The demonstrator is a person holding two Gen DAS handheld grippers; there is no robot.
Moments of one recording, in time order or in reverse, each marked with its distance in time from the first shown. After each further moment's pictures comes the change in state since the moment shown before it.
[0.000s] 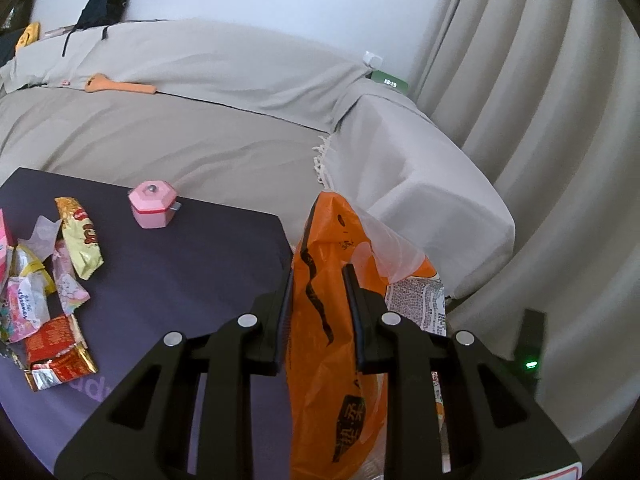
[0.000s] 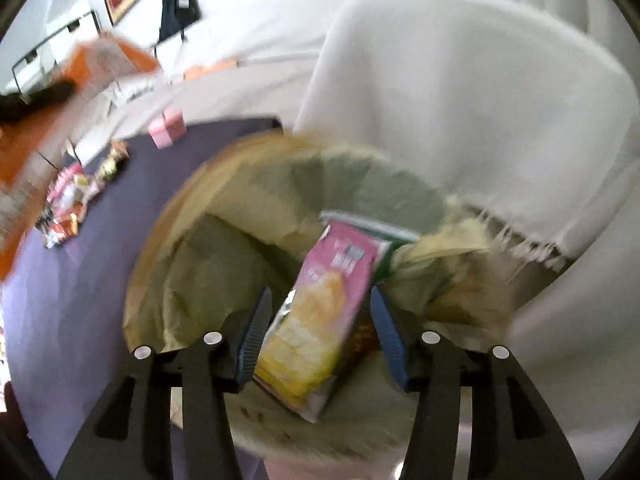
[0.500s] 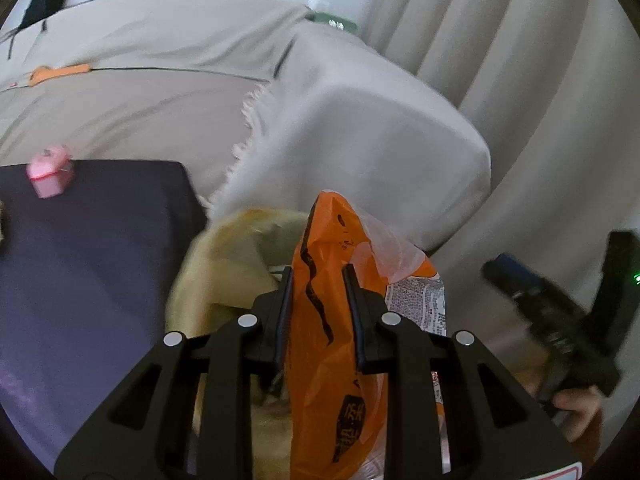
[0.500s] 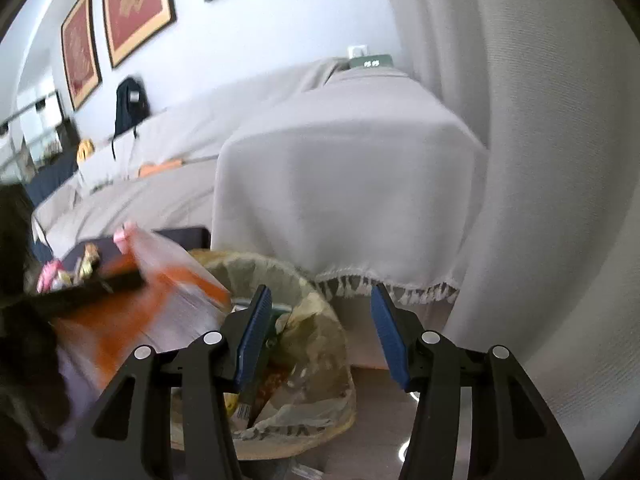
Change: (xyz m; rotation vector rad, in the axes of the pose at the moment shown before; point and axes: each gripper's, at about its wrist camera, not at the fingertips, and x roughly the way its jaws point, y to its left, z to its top) left arm 0.091 -0.082 -0.045 0.103 0.143 -0.105; right arm -0.090 -0.088 0.009 0.175 -0.277 -0.123
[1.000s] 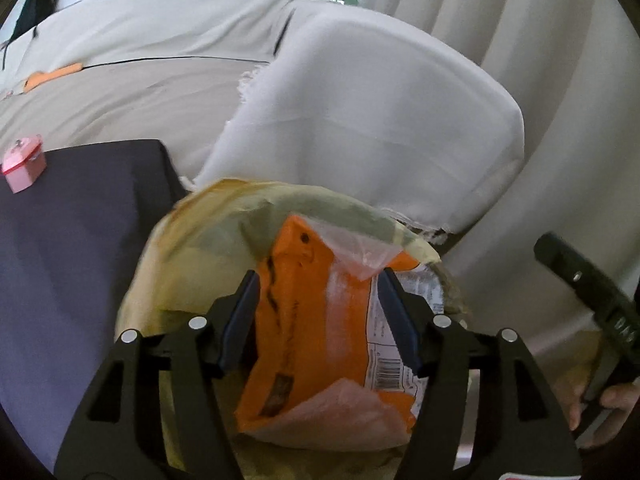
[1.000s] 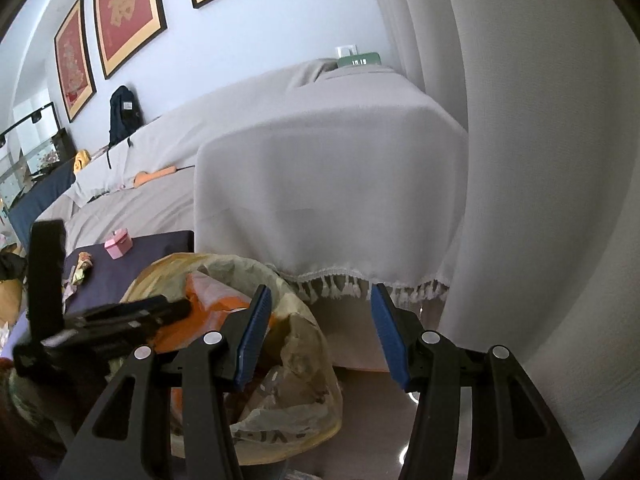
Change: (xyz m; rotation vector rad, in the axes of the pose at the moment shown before) left arm 0.055 0.001 -0.012 0.030 0.022 0.060; right arm 0.015 -0.017 -0.012 0.021 0.001 -0.002
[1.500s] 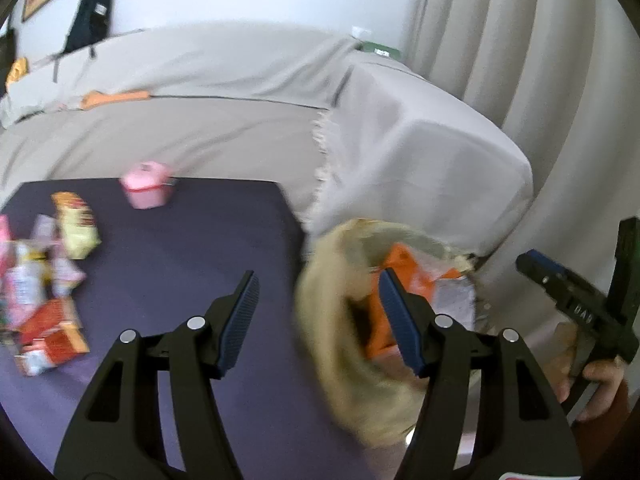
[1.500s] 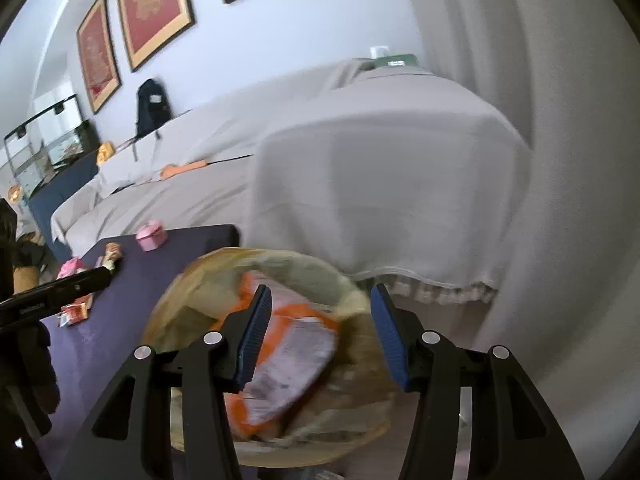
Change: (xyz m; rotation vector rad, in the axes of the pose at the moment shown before) left arm -0.132 0.070 -0.014 -0.014 -0.130 0.149; right arm -0.003 0.056 -0.002 -0.055 -0.002 0.099
